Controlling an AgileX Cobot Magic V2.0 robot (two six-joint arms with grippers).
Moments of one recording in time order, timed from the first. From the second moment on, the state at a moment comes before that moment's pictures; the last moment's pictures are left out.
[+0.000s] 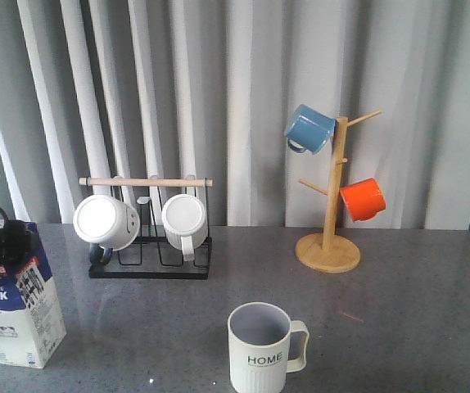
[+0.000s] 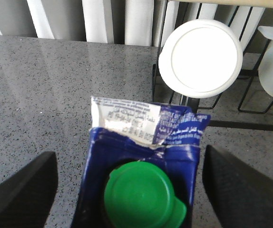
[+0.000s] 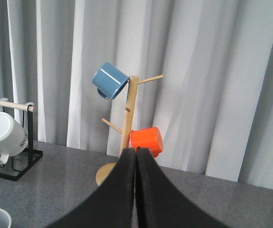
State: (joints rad) left arm 0.04 1.57 -1.22 0.02 0.26 -0.09; right arm 0.10 0.75 -0.79 0.01 0.11 -0.10
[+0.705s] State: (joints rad) left arm 0.04 1.53 -1.22 0.02 0.27 -0.09; right arm 0.10 0.75 -0.79 0.01 0.11 -0.10
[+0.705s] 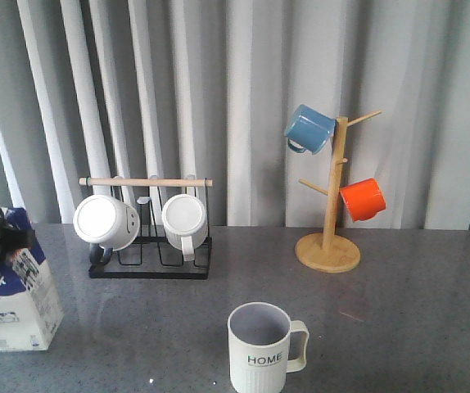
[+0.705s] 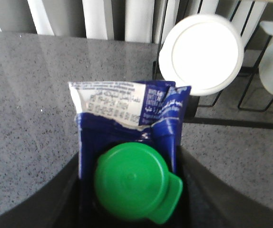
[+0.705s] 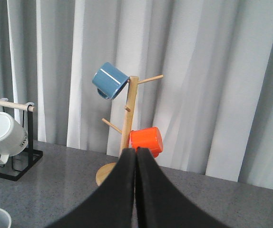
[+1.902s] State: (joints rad) left arm 0.04 1.07 -1.22 -0.09 0.46 -0.09; right arm 0.10 0.75 -0.79 0.01 0.11 -0.10
